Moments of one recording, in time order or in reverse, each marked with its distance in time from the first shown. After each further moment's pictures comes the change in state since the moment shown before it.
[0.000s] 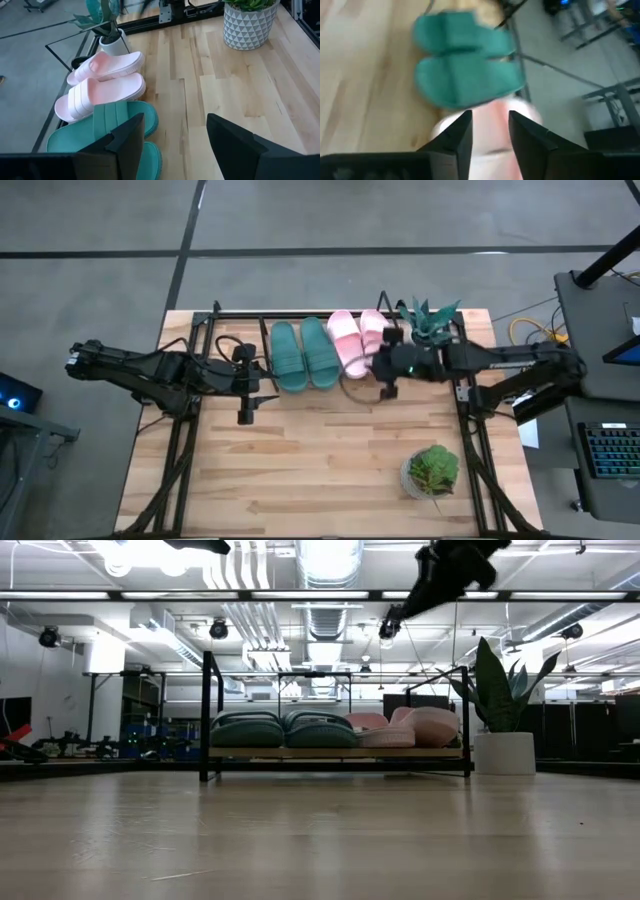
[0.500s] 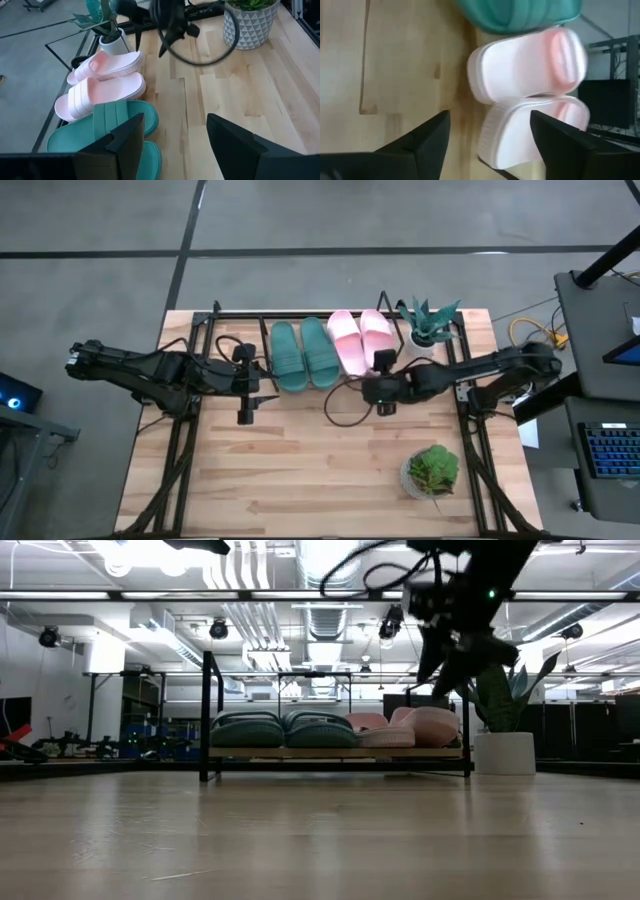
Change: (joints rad) left arm 0.000 0.000 0.000 -0.003 0.000 -0.001; right arm 0.091 0.244 -0.041 -0.184 0.160 0.188
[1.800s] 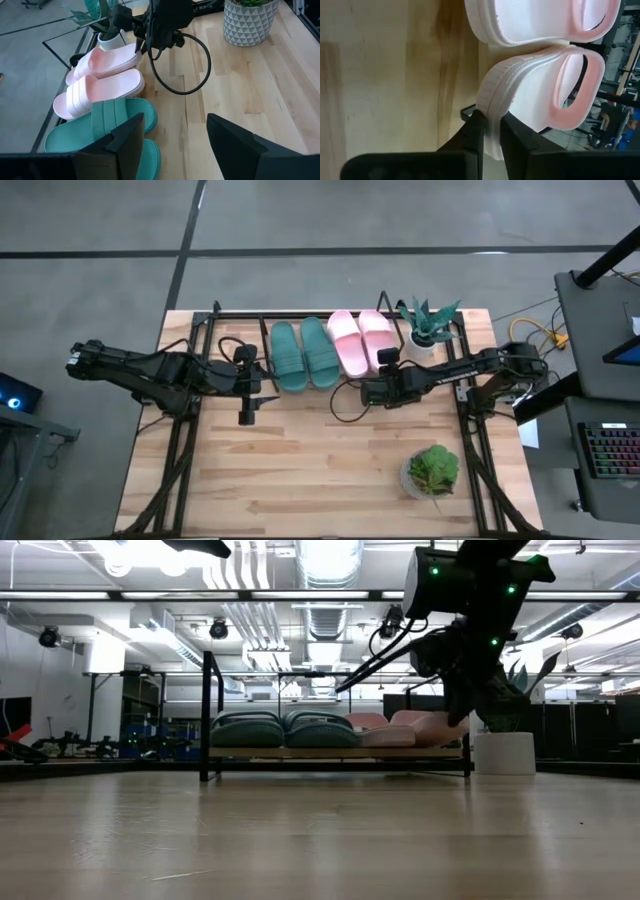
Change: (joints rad) left arm 0.000 0.012 -0.001 -0.003 0.000 -0.003; right arm -0.064 0.127 -0.056 -0.096 0.146 0.007
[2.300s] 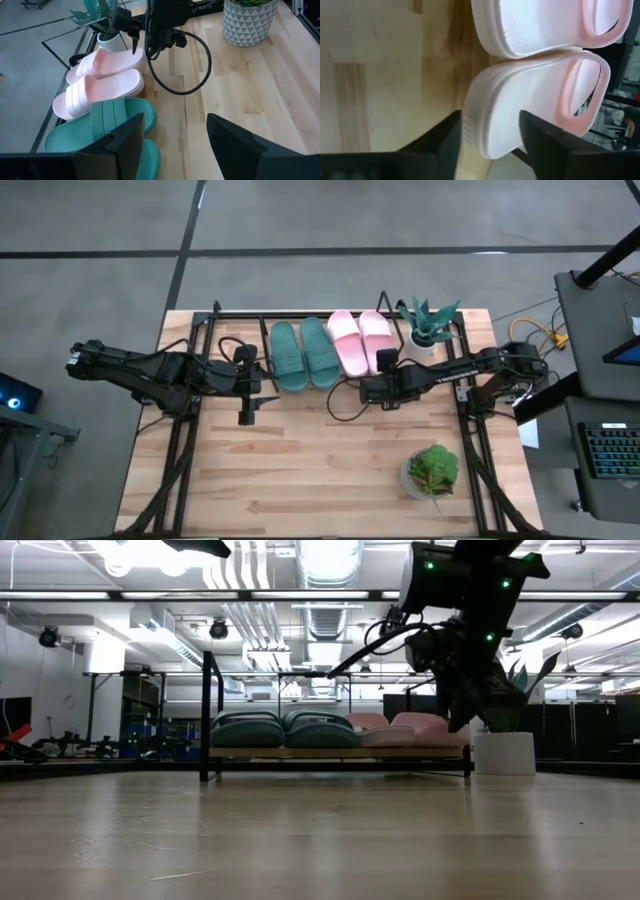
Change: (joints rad) left arm 0.000 0.000 0.000 0.000 0.003 0.000; right arm -0.004 -0.002 0.019 0.015 -0.080 0.030
